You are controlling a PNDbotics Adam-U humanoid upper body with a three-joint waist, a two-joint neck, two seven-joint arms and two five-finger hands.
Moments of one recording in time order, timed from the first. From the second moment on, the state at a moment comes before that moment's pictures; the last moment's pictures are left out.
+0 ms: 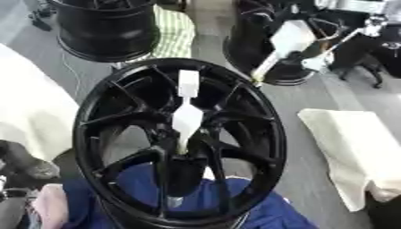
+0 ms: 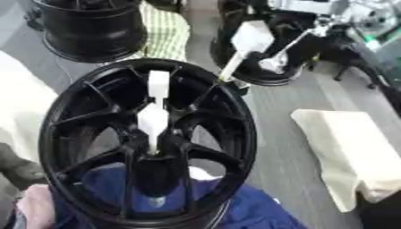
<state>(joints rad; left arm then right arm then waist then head) -0.11 0.16 0.35 -1.53 -0.07 0.02 -0.41 -0.42 -0.96 0.04 -1.80 0.23 -0.01 0.47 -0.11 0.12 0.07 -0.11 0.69</state>
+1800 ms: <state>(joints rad) -0.09 0.15 0.36 -1.52 -0.06 0.01 -0.41 0.04 -0.17 -0.13 -1.45 0.22 -0.06 -0.62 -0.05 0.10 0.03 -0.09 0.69</state>
